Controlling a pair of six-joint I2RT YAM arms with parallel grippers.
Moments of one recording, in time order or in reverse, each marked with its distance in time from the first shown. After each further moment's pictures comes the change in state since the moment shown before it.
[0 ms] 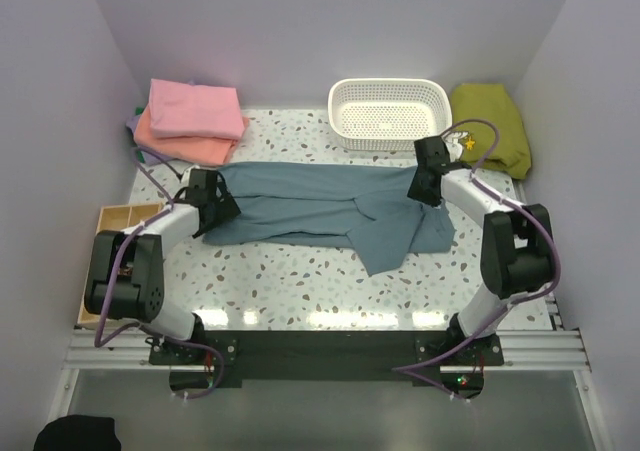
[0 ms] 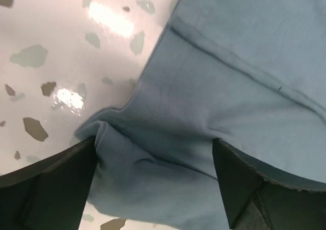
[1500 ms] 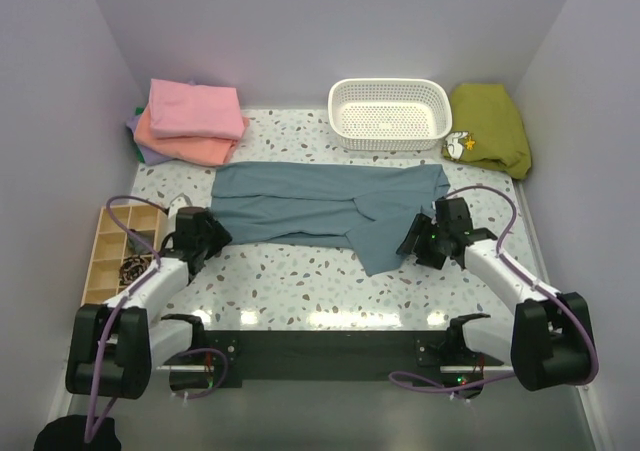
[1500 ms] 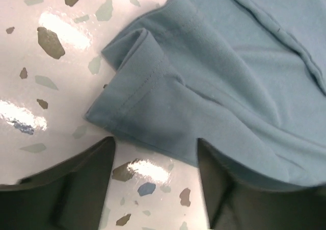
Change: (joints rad) left arm 0.017 -0.414 -0.392 0.174 0.088 -0.127; right arm -0.020 -0.519 -0.568 0.047 -0.449 0.098
